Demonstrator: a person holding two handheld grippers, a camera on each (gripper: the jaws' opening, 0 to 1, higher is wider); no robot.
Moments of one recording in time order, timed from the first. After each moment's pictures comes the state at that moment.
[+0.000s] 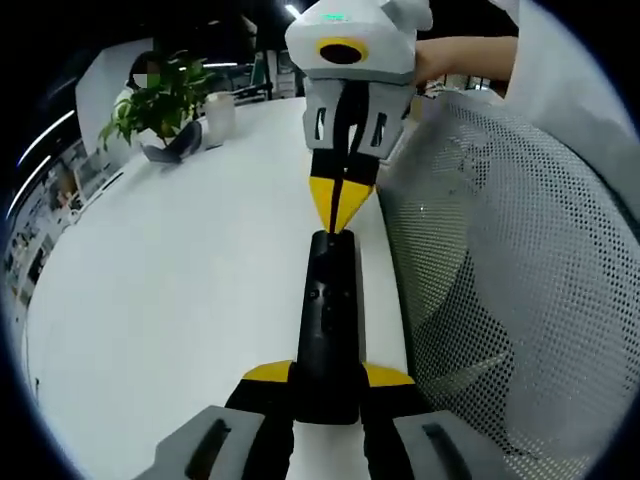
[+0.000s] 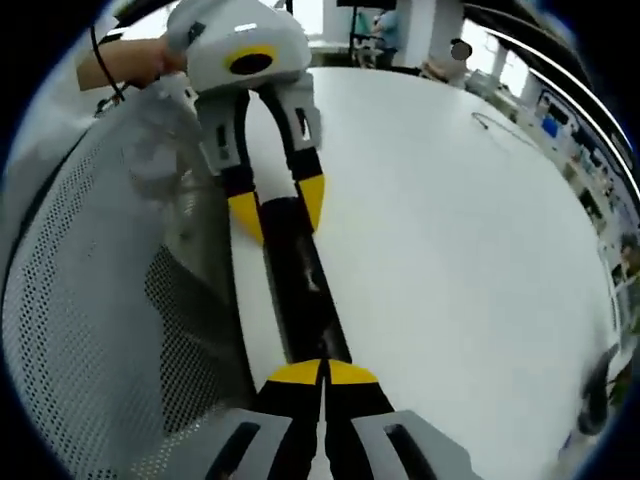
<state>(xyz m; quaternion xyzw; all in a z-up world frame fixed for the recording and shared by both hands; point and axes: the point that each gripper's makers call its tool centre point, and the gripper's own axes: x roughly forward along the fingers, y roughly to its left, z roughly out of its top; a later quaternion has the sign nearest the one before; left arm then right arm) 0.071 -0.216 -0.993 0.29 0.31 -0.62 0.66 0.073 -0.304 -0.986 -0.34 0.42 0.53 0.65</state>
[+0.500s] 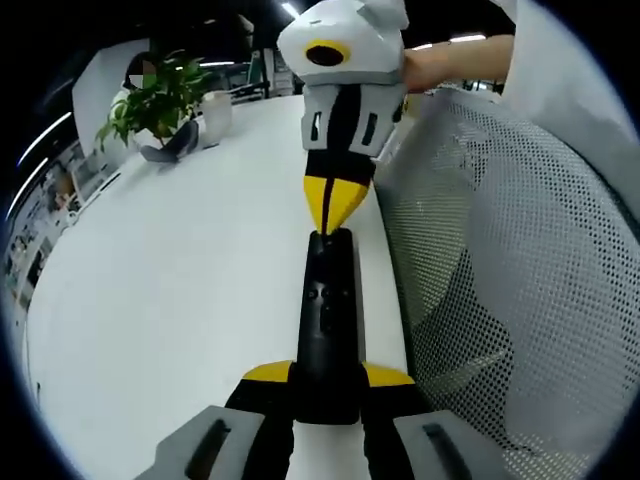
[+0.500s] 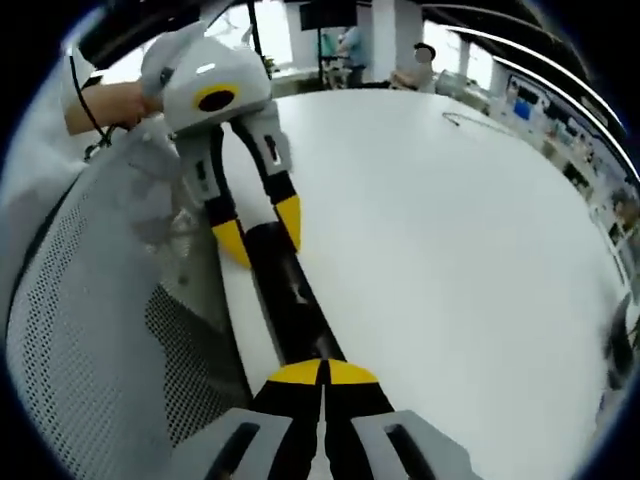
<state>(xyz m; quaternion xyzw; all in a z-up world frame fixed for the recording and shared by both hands) 0.071 -0.216 -0.994 0.30 0.32 -0.62 0.65 0.075 -0.303 -0.984 -0.24 0.39 0.51 0.72</state>
